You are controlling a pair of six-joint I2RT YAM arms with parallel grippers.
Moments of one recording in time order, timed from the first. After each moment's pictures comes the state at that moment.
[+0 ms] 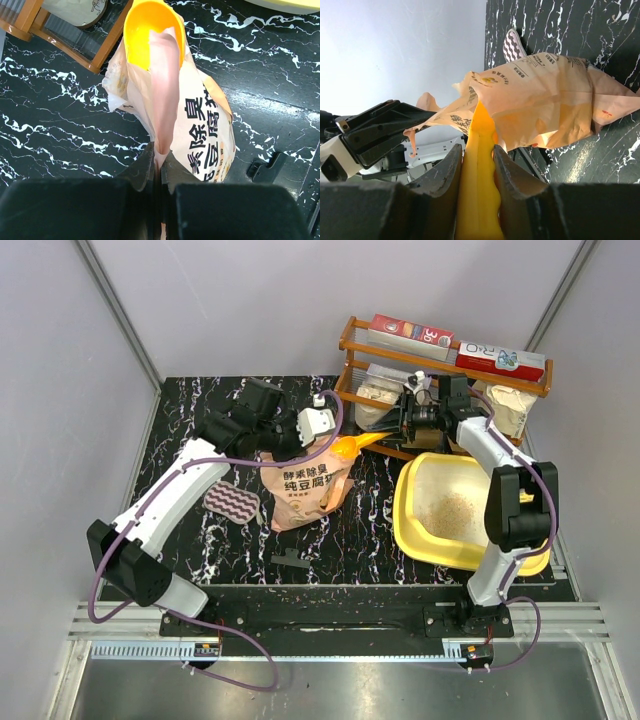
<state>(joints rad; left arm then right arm) -0.55 1.48 1.53 -0.83 0.39 0.66 0.12 1.82 1.41 -0.29 -1.13 0.78</state>
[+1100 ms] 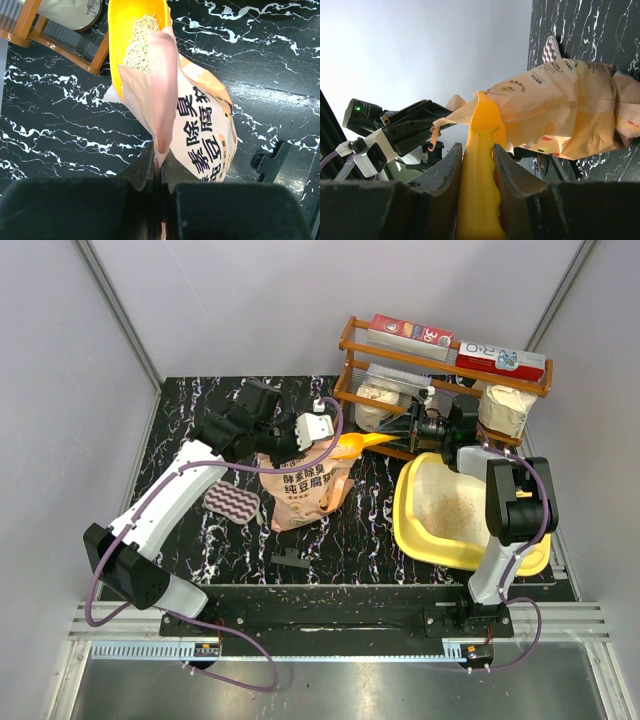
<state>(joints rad) -0.55 1.46 1.53 -0.86 0.41 0.73 0.05 1.86 1.06 0.67 -1.25 1.44</state>
